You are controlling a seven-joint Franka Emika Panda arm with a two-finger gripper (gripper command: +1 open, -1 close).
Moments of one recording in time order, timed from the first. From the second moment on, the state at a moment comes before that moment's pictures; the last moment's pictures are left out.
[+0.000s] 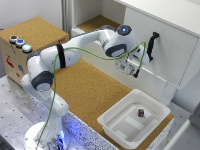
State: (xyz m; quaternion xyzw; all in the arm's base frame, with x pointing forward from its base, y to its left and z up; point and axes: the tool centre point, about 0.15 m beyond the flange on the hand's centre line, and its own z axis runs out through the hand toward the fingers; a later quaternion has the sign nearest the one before) arm 0.452 -0.299 0.584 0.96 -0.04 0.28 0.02
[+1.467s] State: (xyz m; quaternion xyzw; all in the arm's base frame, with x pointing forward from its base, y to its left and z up) arm 0.529 -0.309 0.592 0.97 0.01 0.24 -0.01
